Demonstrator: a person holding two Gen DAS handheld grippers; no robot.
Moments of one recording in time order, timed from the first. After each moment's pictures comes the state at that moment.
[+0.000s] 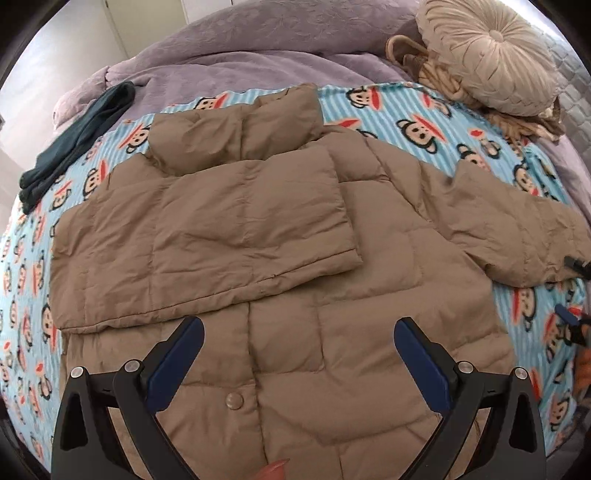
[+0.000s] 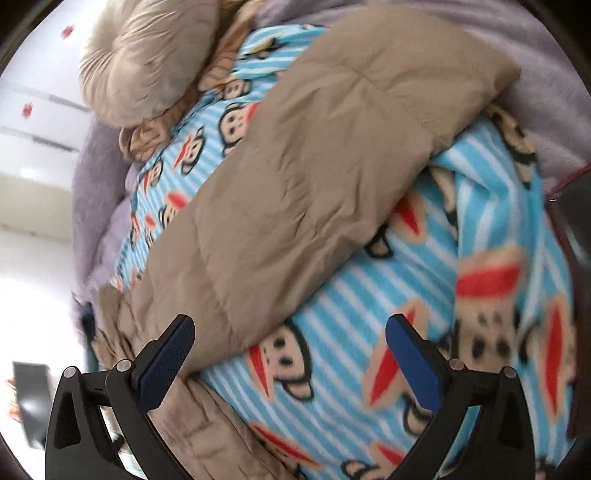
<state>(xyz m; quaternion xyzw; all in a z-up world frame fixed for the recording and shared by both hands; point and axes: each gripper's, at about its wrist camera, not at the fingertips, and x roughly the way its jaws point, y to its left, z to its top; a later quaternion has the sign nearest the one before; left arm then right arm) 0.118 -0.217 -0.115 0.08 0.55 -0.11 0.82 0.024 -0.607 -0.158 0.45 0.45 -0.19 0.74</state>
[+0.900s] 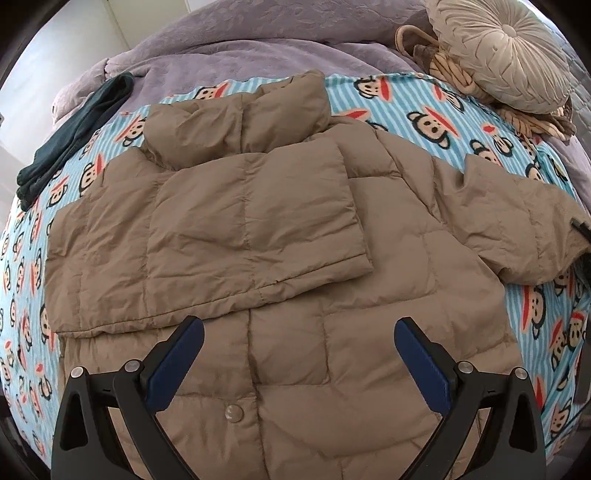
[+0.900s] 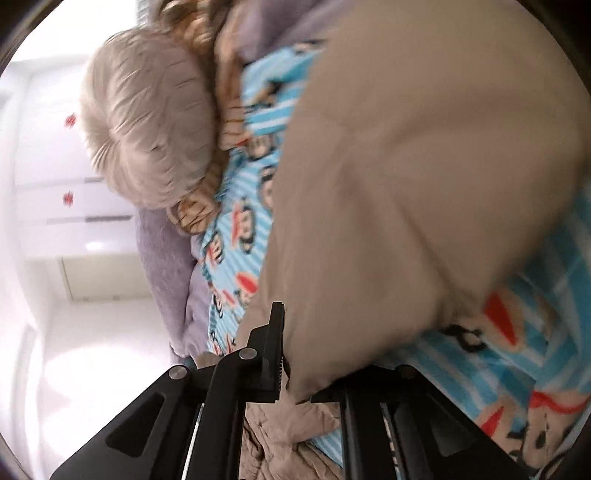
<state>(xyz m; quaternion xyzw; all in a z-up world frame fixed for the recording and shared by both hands) 0.132 -0.217 -0.125 0.08 0.57 -0.11 0.81 0.074 -0.664 -0.158 0.59 0.34 -0.11 0.72</state>
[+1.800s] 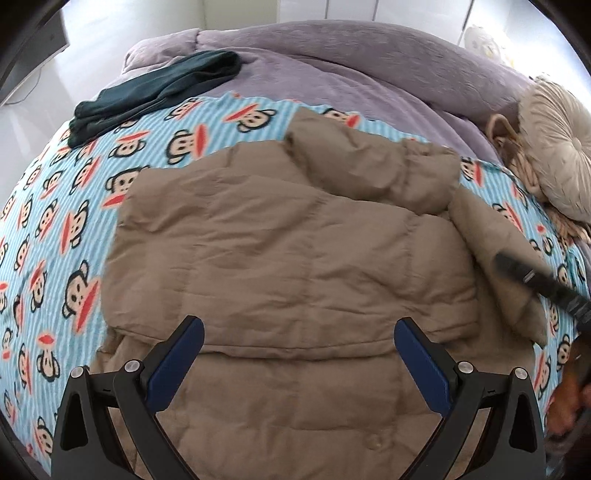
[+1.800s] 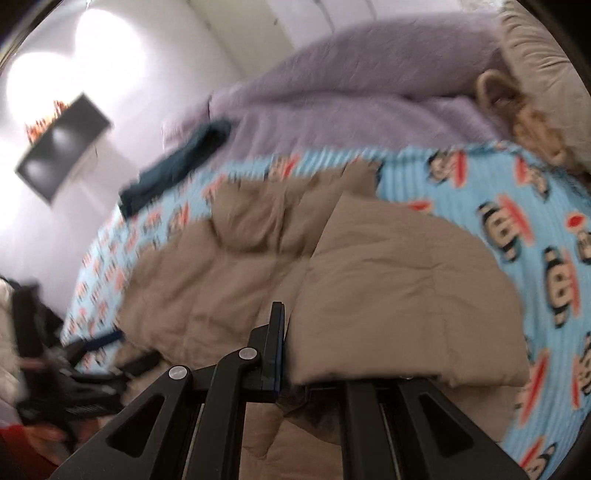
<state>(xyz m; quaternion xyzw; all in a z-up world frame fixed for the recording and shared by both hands) 0.166 -0.071 -0.122 -0.05 0.54 -0.03 0.84 0.214 -0.280 -0.126 0.09 0.52 0.16 0.83</state>
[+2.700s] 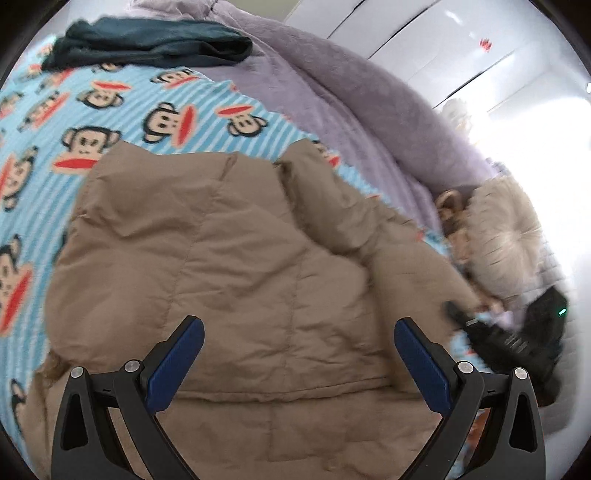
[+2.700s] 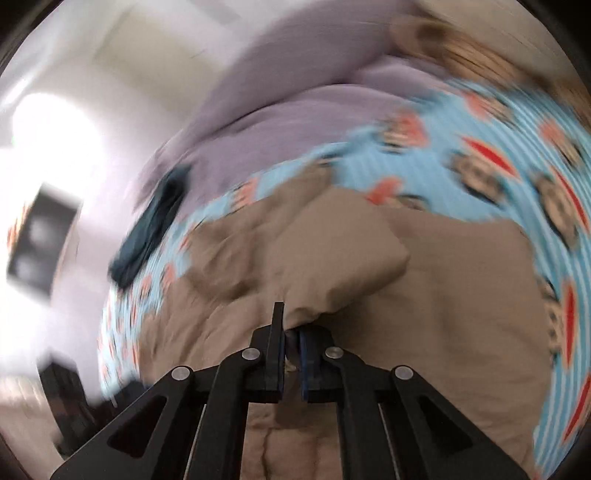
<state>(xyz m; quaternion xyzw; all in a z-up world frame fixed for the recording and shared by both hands) 0.200 0.004 -0.137 -0.28 0.50 -0.17 0.80 0.221 -0.292 -0.116 0.22 0.51 0.10 0.83</state>
